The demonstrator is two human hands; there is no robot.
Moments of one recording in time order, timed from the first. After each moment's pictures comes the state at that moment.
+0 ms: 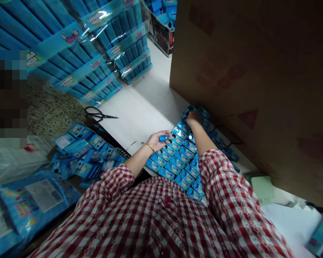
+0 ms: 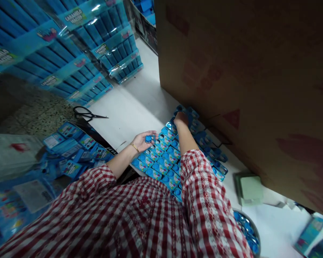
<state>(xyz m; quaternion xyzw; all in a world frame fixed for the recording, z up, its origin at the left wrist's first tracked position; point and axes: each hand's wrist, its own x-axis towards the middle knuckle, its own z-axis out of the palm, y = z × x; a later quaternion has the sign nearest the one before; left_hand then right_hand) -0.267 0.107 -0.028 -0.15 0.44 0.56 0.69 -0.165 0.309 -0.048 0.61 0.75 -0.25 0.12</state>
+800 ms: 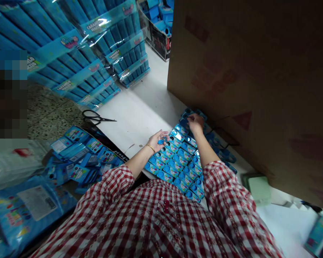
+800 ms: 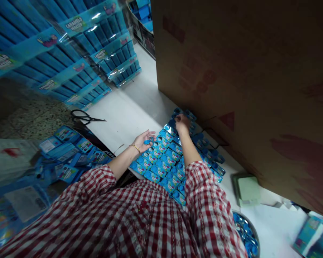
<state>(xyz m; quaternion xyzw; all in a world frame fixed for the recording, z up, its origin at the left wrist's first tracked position) -0.263 0.117 -0.033 -0.15 0.46 0.56 0.67 -0.140 0.289 -0.039 0.57 0.75 -0.32 -0.09</state>
